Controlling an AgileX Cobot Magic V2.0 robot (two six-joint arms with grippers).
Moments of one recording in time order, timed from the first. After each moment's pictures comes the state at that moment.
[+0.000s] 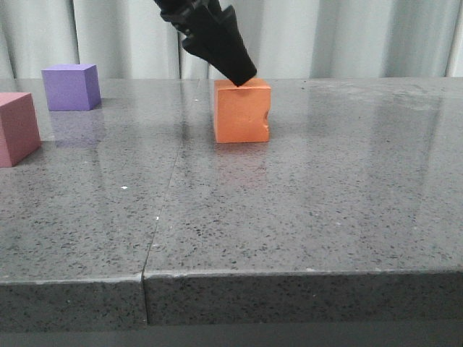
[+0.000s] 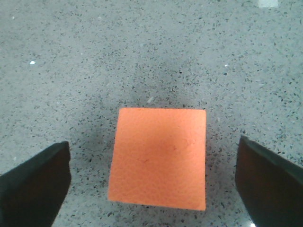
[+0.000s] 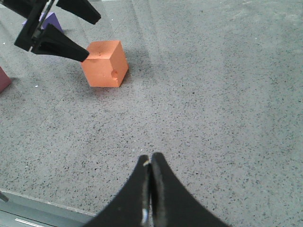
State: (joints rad) left arm -0.46 1.98 -1.85 -0.48 0.99 1.13; right arm 0.45 0.29 -0.52 -0.10 0.64 0.33
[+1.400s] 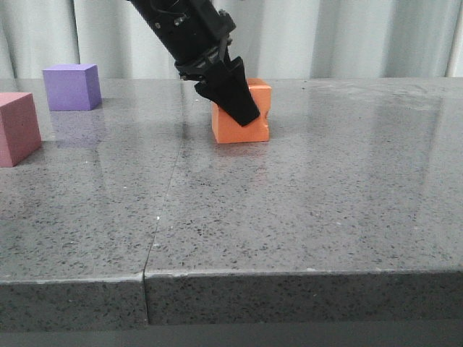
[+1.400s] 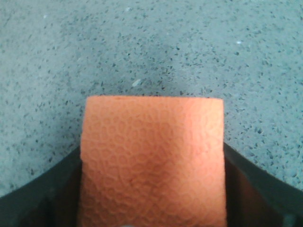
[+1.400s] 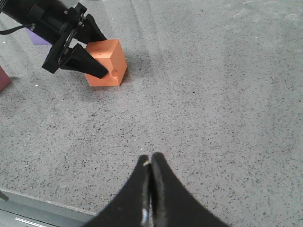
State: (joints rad) left arm -0.47 2.09 -1.85 -0.48 0.96 1.07; right arm 0.45 0.29 -0.52 -0.10 0.65 0.33
